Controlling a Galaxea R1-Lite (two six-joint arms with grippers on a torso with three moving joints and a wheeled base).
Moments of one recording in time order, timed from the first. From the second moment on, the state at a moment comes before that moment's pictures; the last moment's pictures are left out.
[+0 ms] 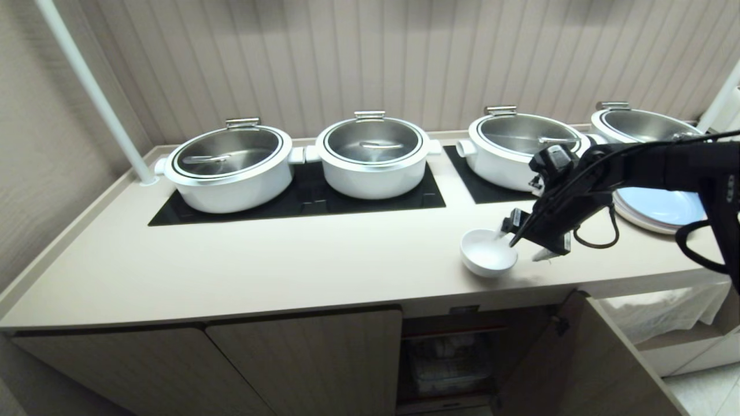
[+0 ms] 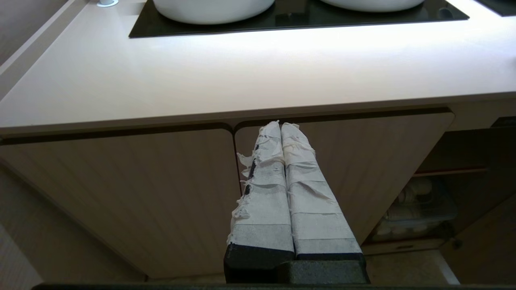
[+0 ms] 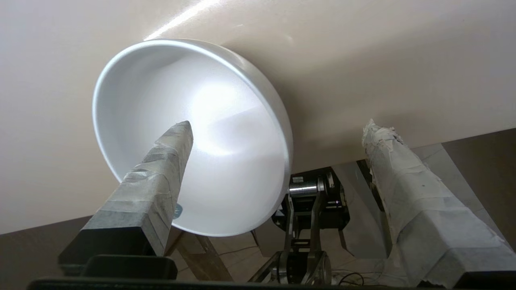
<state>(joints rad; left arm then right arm) 0.00 0.00 0.00 0.00 0.00 0.00 0.14 2.26 -1.94 0.71 0.13 0.51</state>
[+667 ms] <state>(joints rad) 0.00 0.00 0.00 0.00 0.00 0.00 0.16 2.11 -1.77 0.48 0.07 0.39</state>
